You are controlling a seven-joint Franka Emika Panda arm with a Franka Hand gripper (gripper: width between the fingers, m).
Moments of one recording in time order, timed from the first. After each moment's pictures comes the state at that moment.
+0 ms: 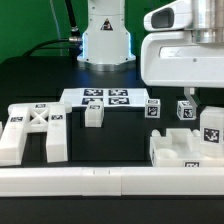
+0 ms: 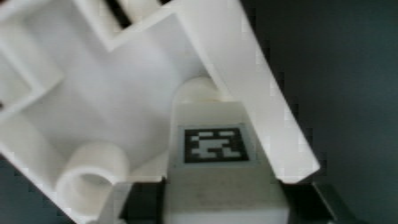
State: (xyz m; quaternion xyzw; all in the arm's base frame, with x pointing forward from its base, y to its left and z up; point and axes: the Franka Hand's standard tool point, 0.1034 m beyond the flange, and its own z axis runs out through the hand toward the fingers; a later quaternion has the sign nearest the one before) arm 0.639 0.115 0.083 -0.94 0.32 -0.05 0.06
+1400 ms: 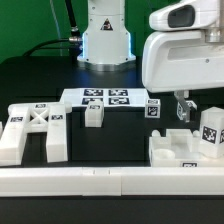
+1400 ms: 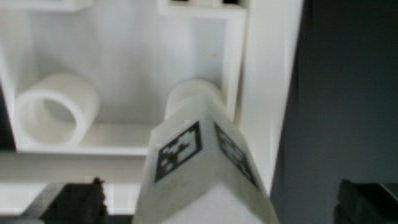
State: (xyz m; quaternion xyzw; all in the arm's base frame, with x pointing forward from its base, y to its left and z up) arm 0.639 0.120 0.084 -1.00 -0.05 -0.07 0.02
